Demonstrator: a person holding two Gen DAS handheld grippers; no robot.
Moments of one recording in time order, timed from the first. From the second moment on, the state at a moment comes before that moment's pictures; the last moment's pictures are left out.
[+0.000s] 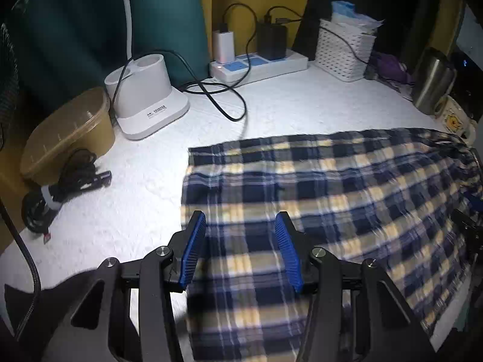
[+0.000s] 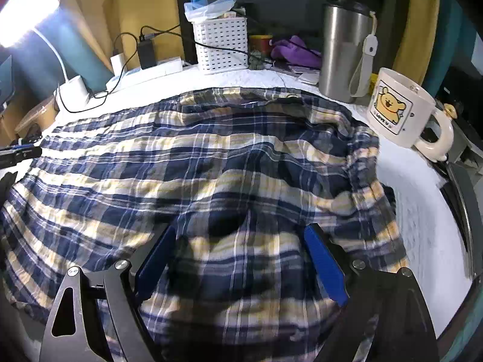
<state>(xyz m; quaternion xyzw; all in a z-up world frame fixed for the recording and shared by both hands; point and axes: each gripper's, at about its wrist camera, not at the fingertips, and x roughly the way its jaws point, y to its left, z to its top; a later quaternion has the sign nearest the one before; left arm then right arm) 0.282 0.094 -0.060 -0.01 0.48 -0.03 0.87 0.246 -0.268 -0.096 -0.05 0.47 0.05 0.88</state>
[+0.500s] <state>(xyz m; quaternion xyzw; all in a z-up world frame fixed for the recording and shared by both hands) 0.228 0.046 -0.061 0.01 0.48 -0.07 0.87 0.196 -0.284 -0.096 -0.06 0.47 0.04 0.88</state>
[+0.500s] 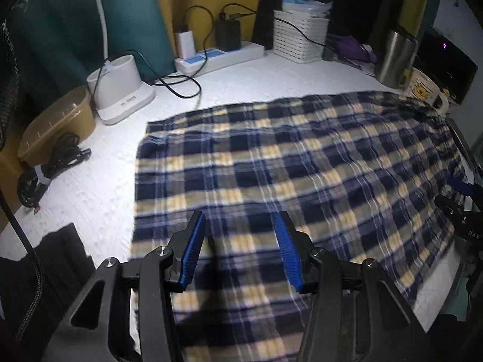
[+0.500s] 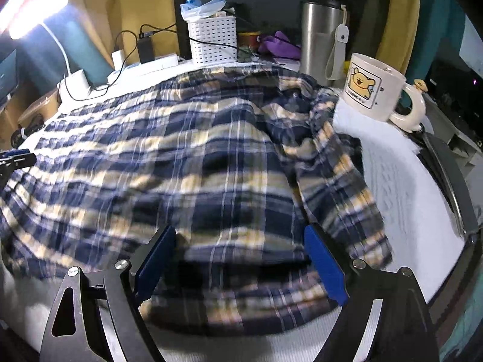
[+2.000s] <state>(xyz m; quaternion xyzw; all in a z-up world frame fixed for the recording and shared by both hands) 0.195 0.038 -0.054 0.03 0.47 -0.04 0.88 0.210 -0.346 -0.087 0.14 0.44 0.06 0.88</state>
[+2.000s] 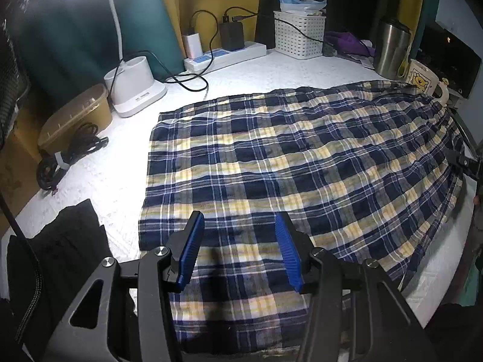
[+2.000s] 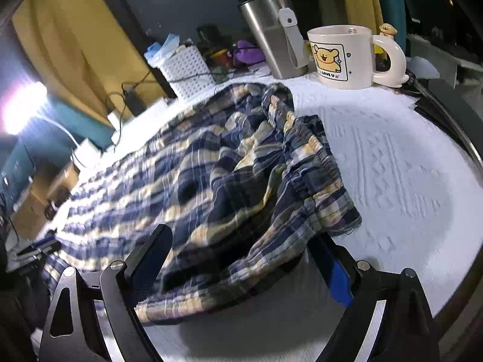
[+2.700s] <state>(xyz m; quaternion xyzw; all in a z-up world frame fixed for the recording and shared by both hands) 0.212 0.056 -0.061 0.02 0.48 -0.02 0.88 0.237 -0.356 -0.090 0.17 0.43 -0.01 0.89</state>
